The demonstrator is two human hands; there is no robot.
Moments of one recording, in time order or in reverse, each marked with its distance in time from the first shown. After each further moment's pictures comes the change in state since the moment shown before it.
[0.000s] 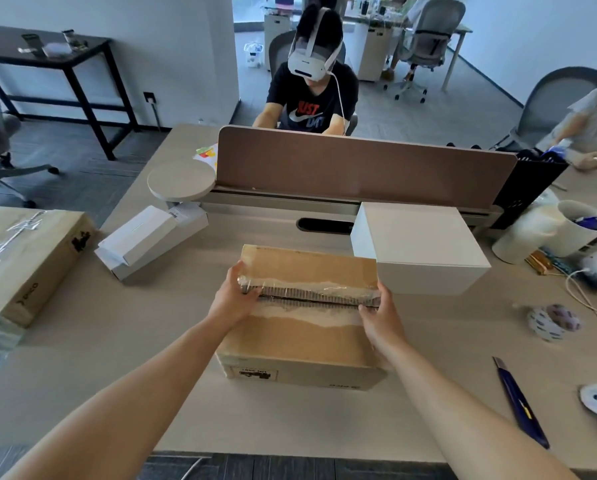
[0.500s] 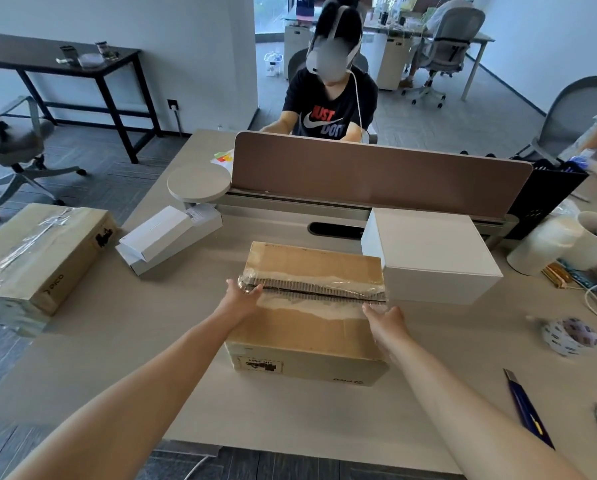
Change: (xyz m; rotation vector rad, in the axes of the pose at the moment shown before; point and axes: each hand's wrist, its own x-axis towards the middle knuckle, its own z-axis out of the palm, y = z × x) left_hand -0.013 0.002 -0.005 -0.069 -0.048 -0.224; right_hand 0.009 -0.003 0.000 -0.007 -0.032 0.245
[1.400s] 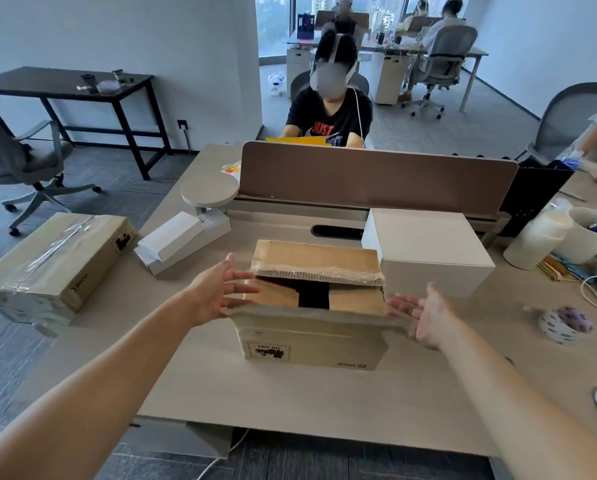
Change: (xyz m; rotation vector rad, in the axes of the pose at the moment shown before) left_hand -0.078 0.009 -0.072 -0.425 -0.303 -0.040; right_hand -0.030 0.007 -0.079 0.723 -0.228 0.213
